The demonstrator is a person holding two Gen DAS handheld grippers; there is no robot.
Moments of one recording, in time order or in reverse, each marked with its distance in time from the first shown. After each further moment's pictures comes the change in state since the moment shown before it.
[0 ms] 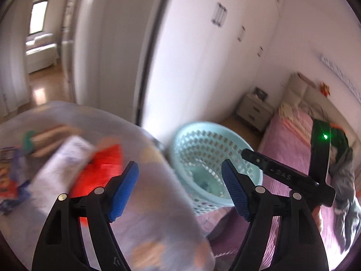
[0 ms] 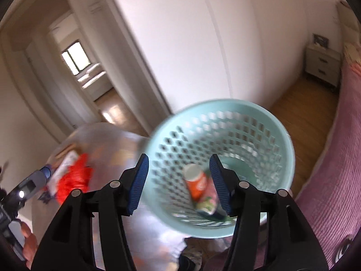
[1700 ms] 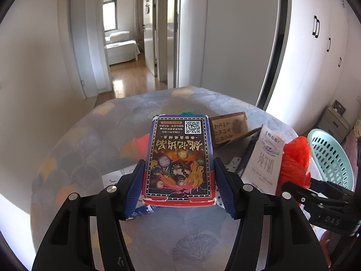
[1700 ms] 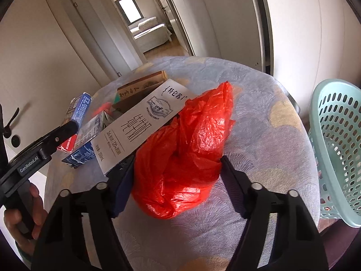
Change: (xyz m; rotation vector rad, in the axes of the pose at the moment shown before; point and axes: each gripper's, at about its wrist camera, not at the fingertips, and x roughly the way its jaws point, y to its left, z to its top) left arm -0.062 0.180 -0.022 -0.102 0.011 0.518; right arm 0.102 0.201 -0.070 -0.224 0.254 0.248
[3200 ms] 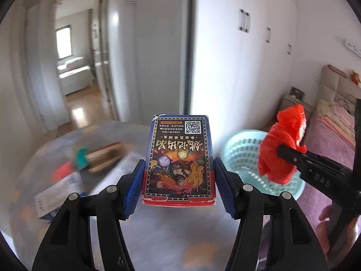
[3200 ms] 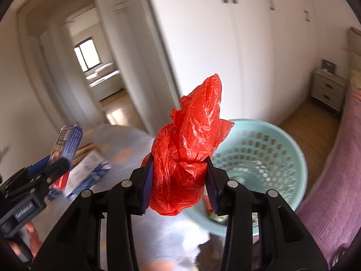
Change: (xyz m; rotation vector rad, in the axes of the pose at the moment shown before) left arm -0.050 -0.178 0.008 0.191 -0.087 -0.254; right arm -0.174 -0.118 0.003 0.141 -0.308 -0.305
